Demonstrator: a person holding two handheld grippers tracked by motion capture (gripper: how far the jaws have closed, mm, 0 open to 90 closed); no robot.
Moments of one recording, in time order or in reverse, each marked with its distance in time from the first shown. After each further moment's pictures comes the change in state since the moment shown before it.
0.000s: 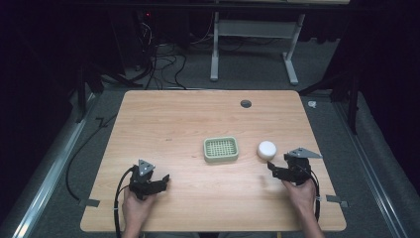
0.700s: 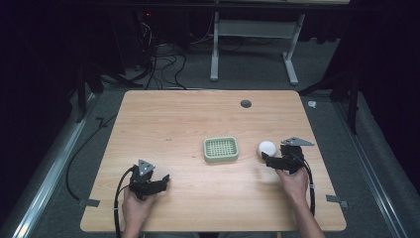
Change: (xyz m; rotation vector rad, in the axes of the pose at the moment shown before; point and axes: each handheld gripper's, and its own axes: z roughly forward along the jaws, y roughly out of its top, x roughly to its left) left arm 0.000 0.000 0.000 0.000 0.000 0.000; right arm -0.002 0.026 0.025 0.006 -0.016 0.021
